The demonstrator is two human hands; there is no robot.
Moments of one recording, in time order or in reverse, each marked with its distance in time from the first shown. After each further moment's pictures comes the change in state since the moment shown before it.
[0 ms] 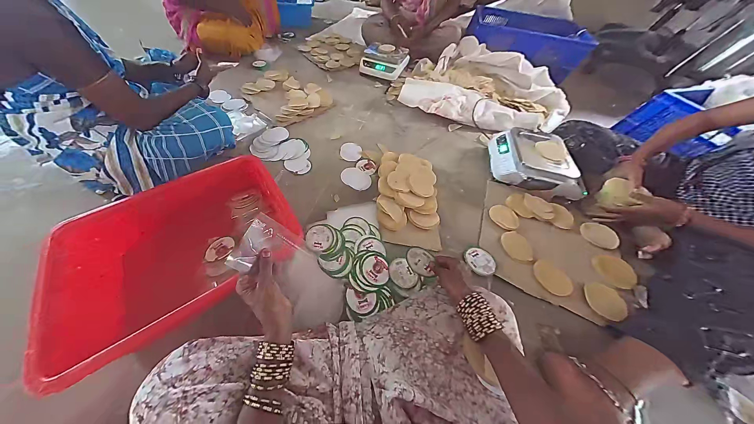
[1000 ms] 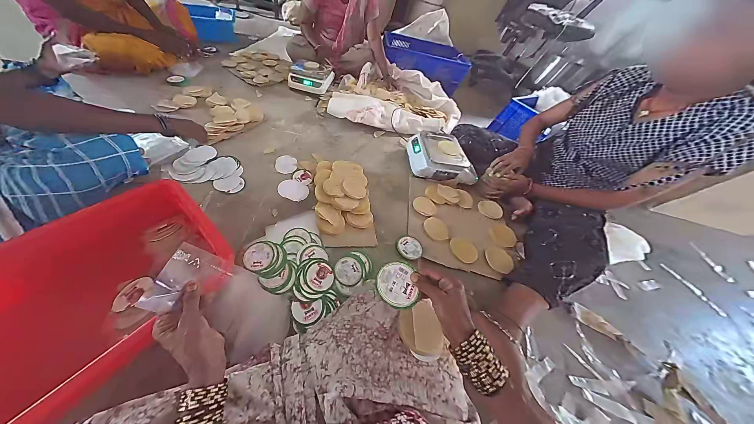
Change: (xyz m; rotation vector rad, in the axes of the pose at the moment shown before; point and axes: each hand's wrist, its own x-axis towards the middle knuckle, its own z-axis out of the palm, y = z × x) left_hand -0.006 -0.006 -0.008 0.073 -0.120 0.001; right_hand -0.122 0.016 -0.069 0.548 0.312 -0.178
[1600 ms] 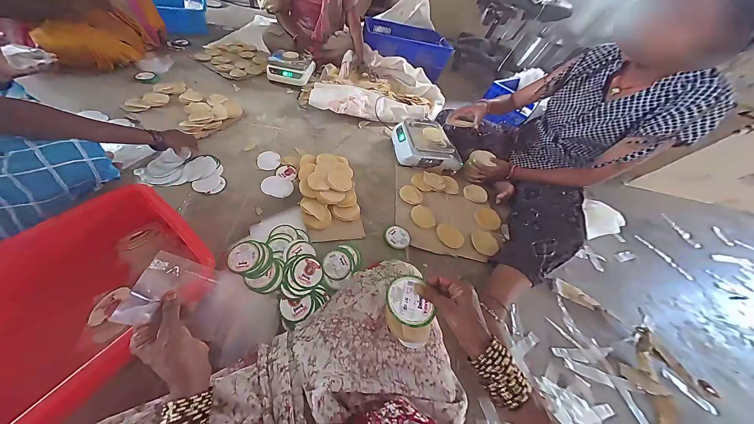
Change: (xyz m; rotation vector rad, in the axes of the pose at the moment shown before) left_hand -0.006 -0.004 -0.002 0.100 -0.021 -0.017; right_hand -0.022 0.019 -0.049 -0.182 -0.010 -0.032
